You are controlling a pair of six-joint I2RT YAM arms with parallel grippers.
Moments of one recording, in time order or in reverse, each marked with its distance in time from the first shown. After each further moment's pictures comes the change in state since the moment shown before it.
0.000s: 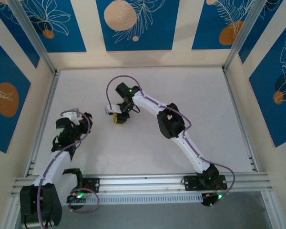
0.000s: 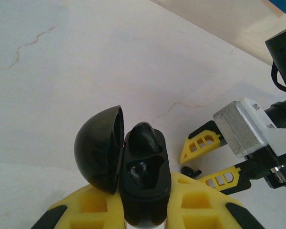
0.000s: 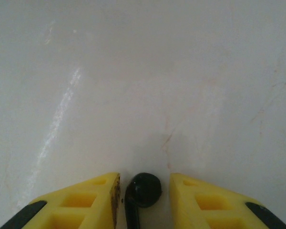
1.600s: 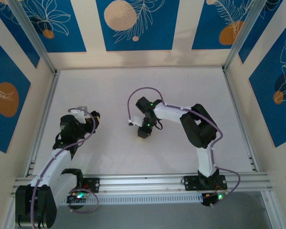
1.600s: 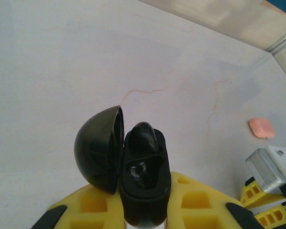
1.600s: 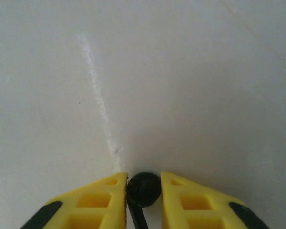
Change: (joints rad) left arm -0.130 0.001 0.062 -0.057 0.048 0.053; right arm -0.026 -0.645 -1.025 0.249 0.262 0.537
